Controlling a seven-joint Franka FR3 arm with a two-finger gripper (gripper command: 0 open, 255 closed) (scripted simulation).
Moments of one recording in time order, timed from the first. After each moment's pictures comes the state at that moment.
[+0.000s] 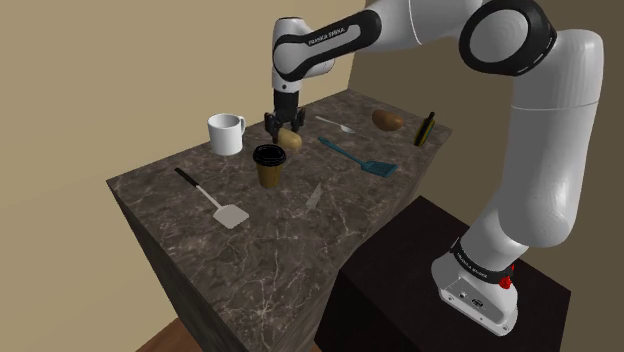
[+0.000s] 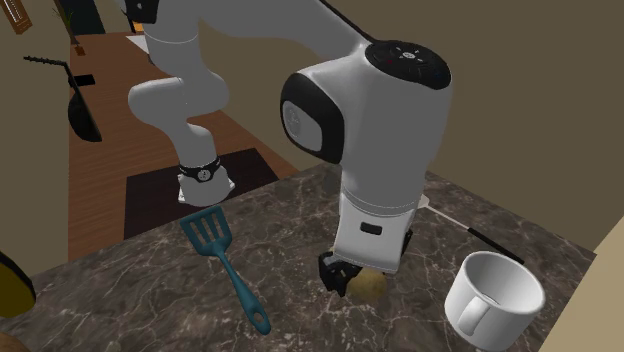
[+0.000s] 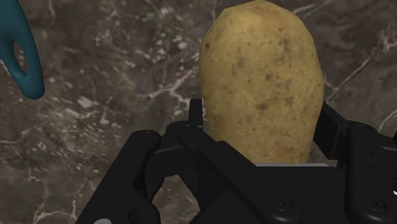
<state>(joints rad) 0.12 0.43 0.11 -1.67 0.03 2.01 0.24</state>
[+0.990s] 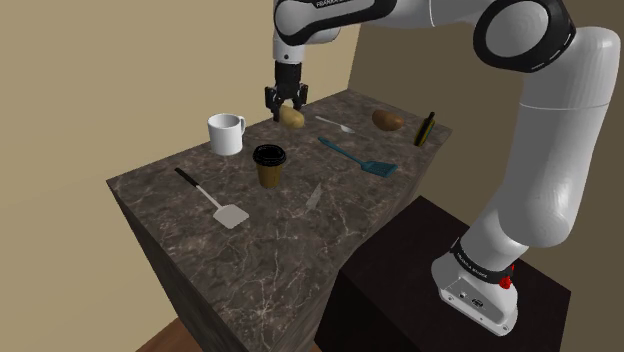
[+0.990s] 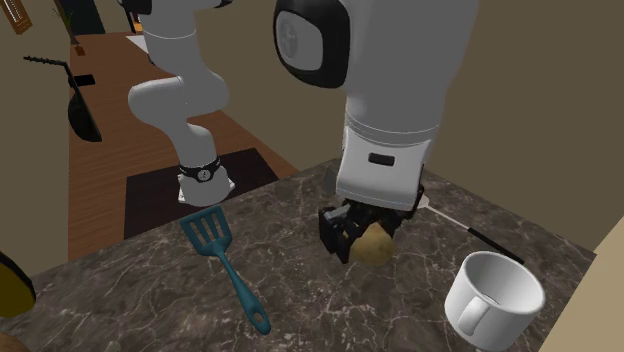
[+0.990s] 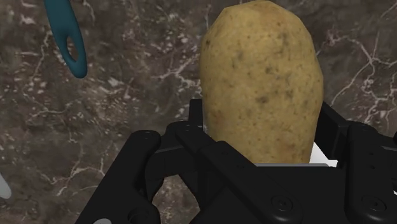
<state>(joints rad) 0.12 0.37 0.12 -1.55 0.04 1.84 0.25</state>
